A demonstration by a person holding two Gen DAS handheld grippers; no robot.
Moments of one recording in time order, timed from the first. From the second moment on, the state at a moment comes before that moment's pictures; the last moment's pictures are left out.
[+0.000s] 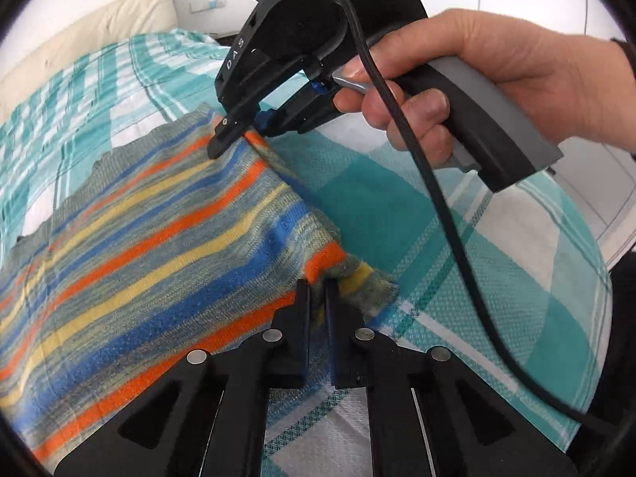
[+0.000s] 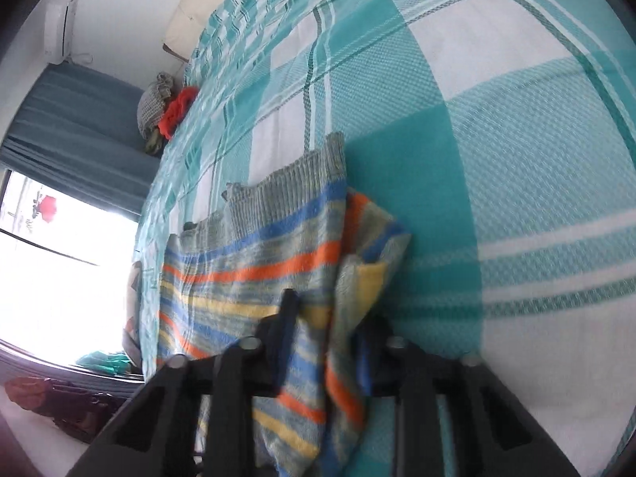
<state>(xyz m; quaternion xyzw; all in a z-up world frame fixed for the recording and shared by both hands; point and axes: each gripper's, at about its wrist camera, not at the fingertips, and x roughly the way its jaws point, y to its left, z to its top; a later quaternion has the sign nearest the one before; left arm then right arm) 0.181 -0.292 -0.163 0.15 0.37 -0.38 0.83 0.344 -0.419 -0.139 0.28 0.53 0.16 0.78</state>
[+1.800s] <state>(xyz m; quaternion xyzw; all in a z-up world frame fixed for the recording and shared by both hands) 0.213 0.034 -0.160 -0.18 0.46 -0.16 0.86 0.405 -0.063 -0.123 0.18 0.53 0.30 0.77</state>
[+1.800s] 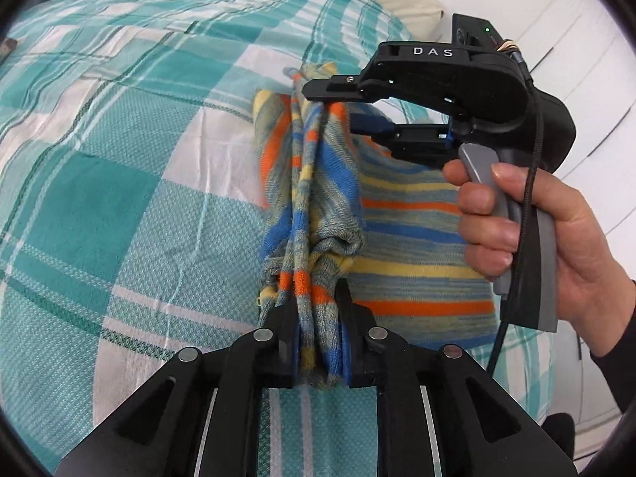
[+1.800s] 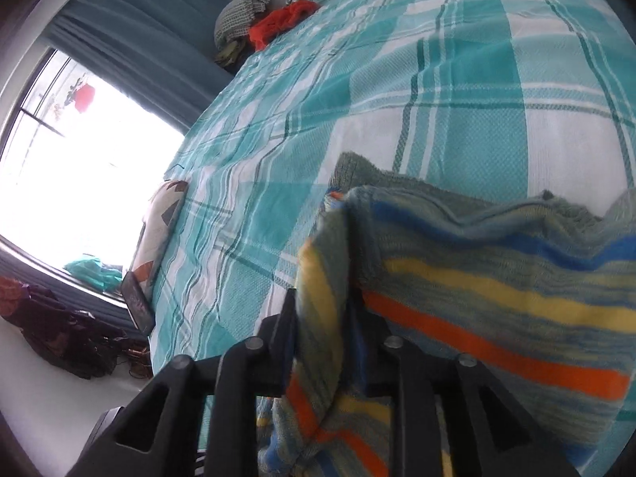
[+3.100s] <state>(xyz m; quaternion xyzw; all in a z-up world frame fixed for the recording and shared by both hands) 0.106 -0.007 -0.194 0.02 0.45 -0.05 0.89 0.068 -0.216 -0.154 -0.01 0.42 -0.02 0.91</state>
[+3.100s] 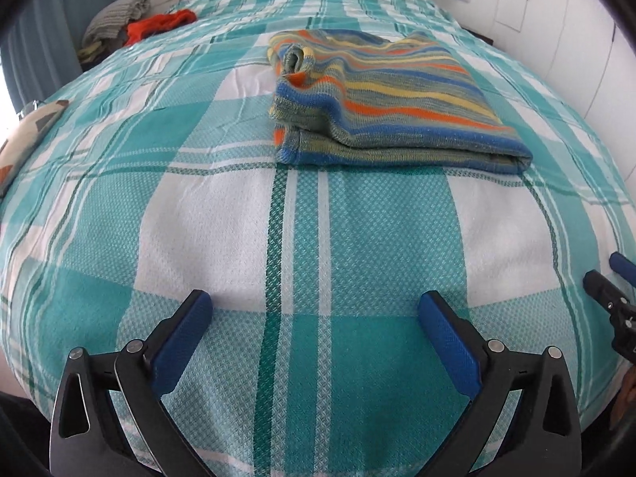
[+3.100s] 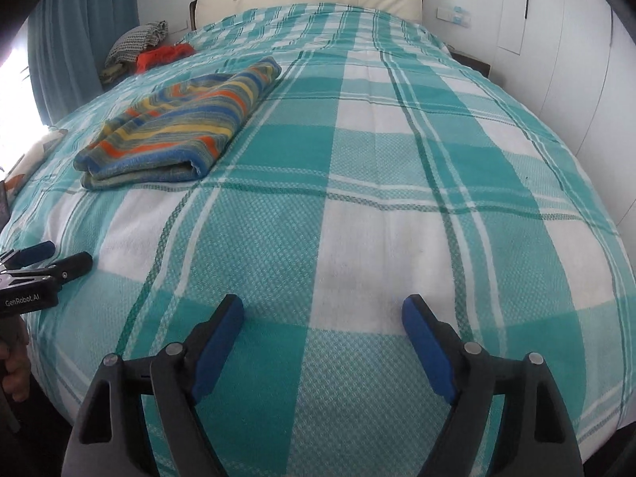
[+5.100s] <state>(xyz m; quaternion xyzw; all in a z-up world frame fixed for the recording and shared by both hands) 0.109 -0.016 -0.199 0.06 0.47 -0.05 0.88 0.070 -0.205 -0.171 -0.05 0.43 -0.04 0.90</state>
